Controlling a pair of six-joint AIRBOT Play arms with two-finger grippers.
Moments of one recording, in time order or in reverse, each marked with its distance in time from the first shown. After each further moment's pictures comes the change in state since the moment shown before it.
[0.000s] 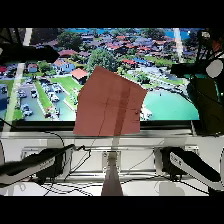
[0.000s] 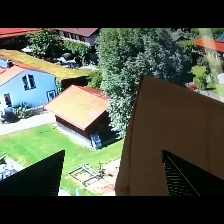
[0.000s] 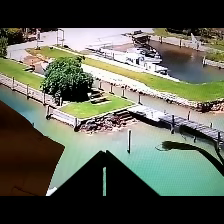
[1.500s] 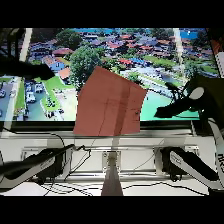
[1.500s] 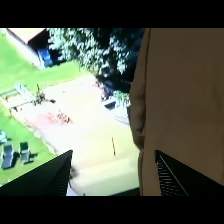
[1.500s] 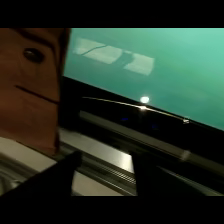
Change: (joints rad) left arm 0.104 0.084 -0.114 0.089 -0.306 0.019; right arm -0.133 0.000 -0.558 0.505 0.261 -0.487
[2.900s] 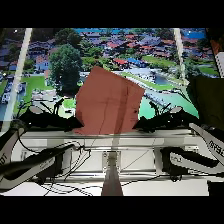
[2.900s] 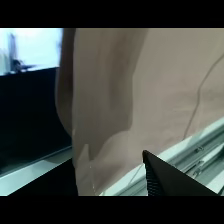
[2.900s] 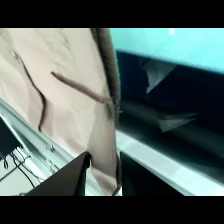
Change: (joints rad) left arm -0.048 -0.036 -0.880 -0.320 0.171 0.095; right arm 0.135 -0.224 -0.241 0.419 -0.188 -0.029
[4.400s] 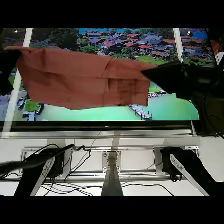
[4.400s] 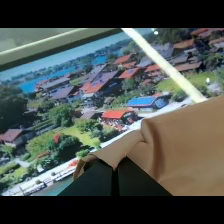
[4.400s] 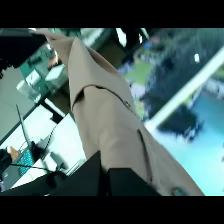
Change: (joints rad) left arm -0.024 0.542 1.018 0.095 -0.079 0.039; right arm 0.167 0.564 0.842 0.155 0.116 0.158
